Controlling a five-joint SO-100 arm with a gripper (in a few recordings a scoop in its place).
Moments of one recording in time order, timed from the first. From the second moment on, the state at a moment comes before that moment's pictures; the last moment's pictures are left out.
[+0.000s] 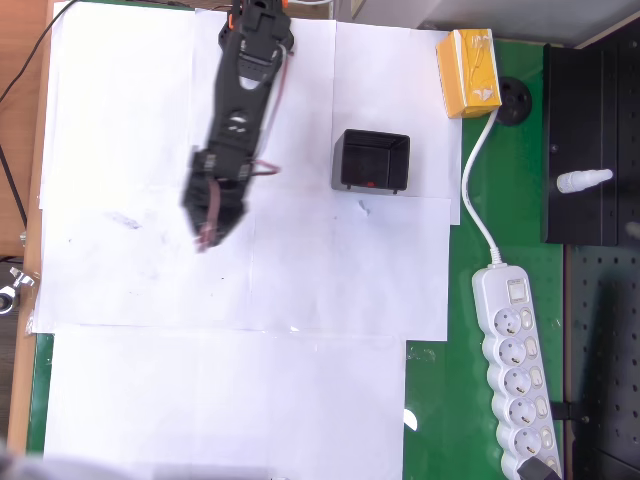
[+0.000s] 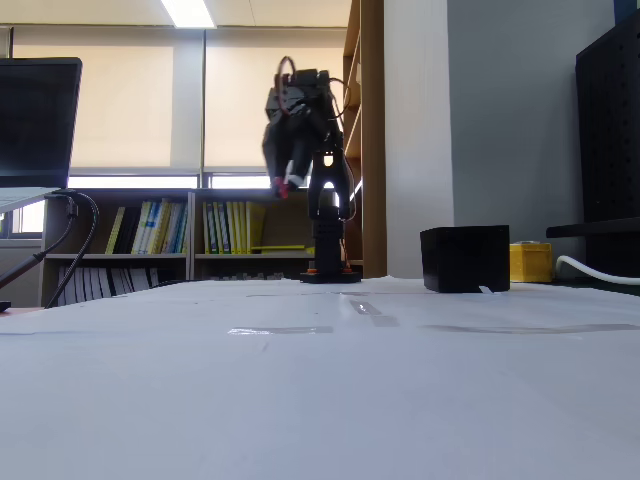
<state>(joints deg) 3.1 104.4 118.0 87.1 -61.0</state>
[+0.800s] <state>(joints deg) -37.7 103.9 122.5 100.0 -37.9</state>
